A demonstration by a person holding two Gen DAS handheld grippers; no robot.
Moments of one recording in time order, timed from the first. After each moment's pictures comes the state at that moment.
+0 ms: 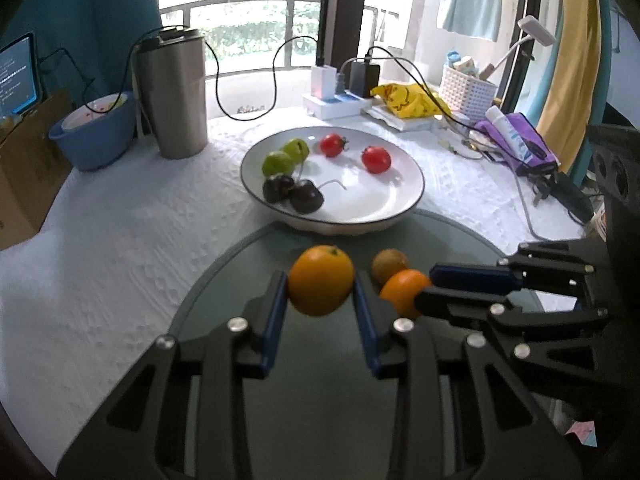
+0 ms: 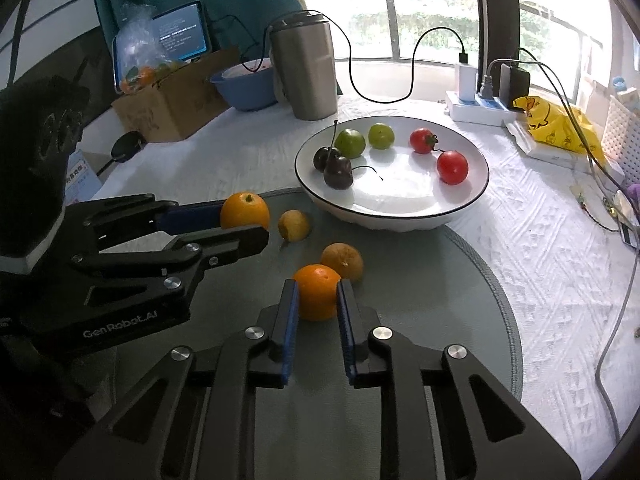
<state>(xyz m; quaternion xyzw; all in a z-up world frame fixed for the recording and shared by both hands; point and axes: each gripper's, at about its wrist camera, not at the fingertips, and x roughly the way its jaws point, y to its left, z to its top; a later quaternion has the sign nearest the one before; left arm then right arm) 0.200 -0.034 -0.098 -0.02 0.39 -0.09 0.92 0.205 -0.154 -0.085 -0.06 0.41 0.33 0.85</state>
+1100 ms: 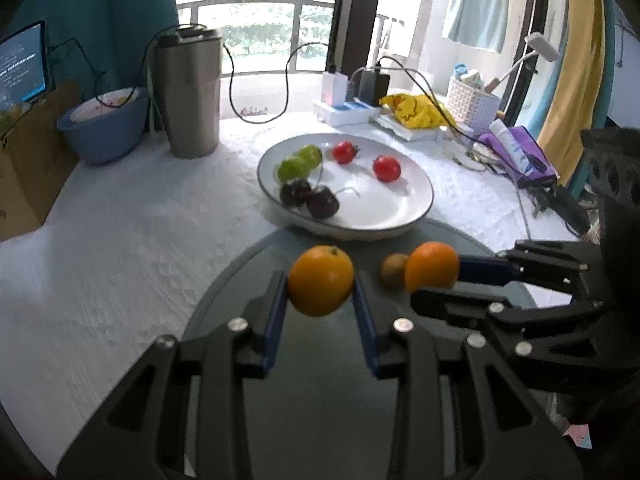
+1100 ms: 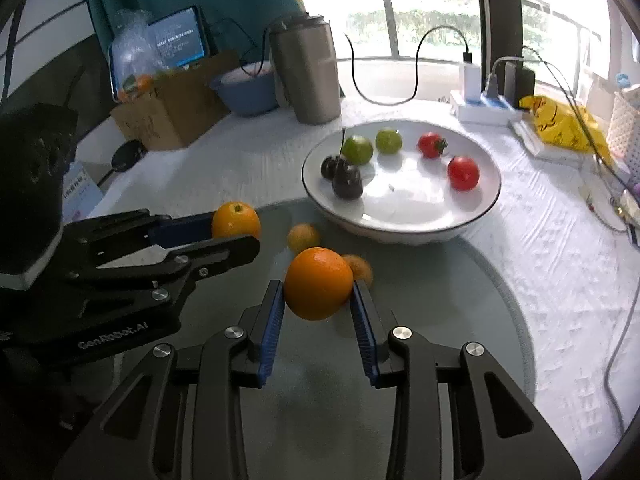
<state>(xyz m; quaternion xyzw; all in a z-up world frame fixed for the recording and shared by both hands) 0.198 -0.018 -0.092 -0.03 0.38 -0.09 0.92 0.213 -0.148 -0.073 -0.05 0.40 0.33 0.85</state>
